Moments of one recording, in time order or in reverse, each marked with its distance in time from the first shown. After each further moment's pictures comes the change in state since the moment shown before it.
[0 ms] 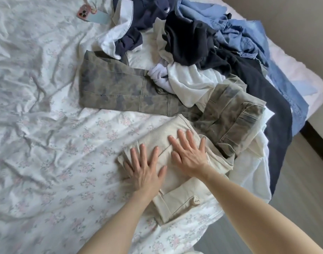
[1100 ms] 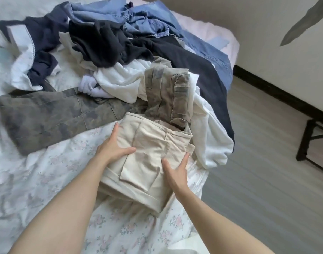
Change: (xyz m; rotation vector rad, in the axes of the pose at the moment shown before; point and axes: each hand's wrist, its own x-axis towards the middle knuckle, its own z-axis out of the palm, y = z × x) left_hand 0.115 0.008 -0.057 -0.205 -0.389 0.265; right_hand -0.098 -0.054 0.034 1.555 0.420 1.036
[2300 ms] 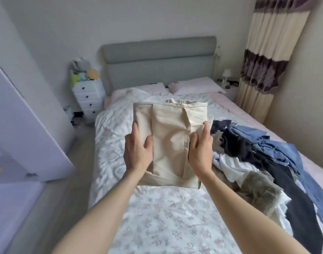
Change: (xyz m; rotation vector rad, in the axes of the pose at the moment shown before) left_hand -0.442 0.049 -0.137 -0.382 1.545 -0.348; right_hand -0.311 -0.211 0.002 -0.159 -0.415 -1.374
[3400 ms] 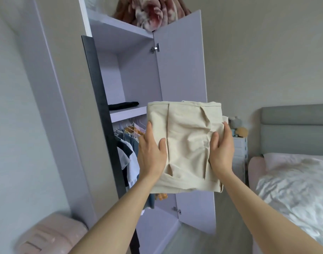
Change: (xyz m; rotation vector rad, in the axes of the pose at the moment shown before) left_hand 0.167 -0.290 -0.575 0.275 0.664 -0.001; right_hand -0.209 -0.498 0.420 0.678 -0.281 -0.359
